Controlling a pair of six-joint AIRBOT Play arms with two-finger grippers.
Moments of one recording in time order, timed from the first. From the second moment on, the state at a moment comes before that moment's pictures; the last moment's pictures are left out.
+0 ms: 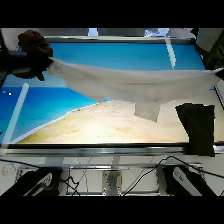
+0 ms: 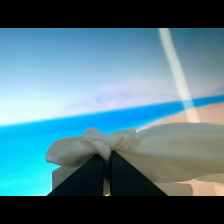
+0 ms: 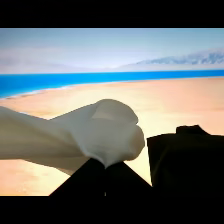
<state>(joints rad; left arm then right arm) -0.06 -0.99 1.58 1.21 -1.15 -1.48 -0.43 -0.96 1.66 -1.22 1.52 1.29</state>
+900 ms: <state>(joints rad) -0.06 -0.69 1.73 1.51 -1.23 -1.60 -0.07 -0.70 2.03 -1.54 1.49 1.31</state>
